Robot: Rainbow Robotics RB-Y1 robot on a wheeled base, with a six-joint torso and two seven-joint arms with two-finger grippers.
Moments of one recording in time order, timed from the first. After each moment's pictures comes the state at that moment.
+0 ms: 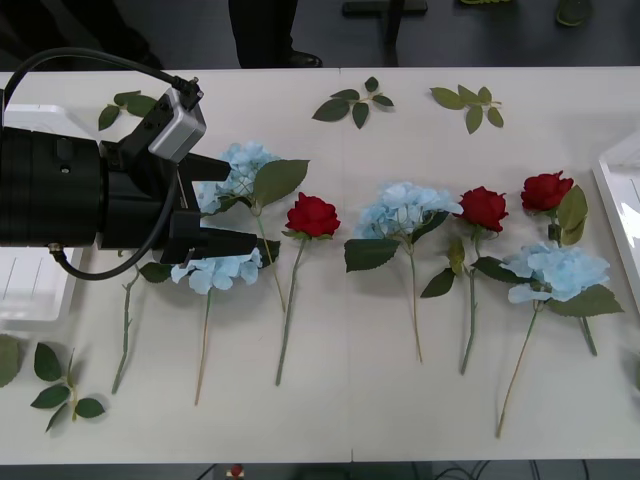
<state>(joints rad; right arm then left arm) -0.32 -0.89 -0.53 -1.53 -1.60 1.92 2.69 -0.28 0.69 0.02 -2.21 1.43 1.30 -2.08</state>
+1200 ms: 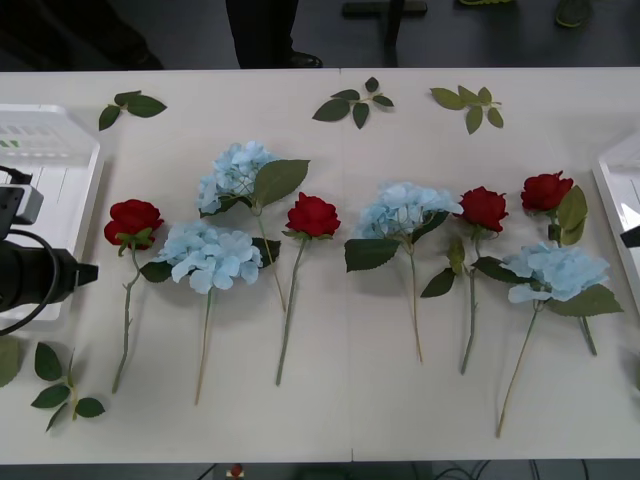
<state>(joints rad) -0.33 -0.95 -0.19 -1.53 -1.03 1.56 1.91 0.06 0.68 0.16 -2.16 0.56 1.43 -1.37</state>
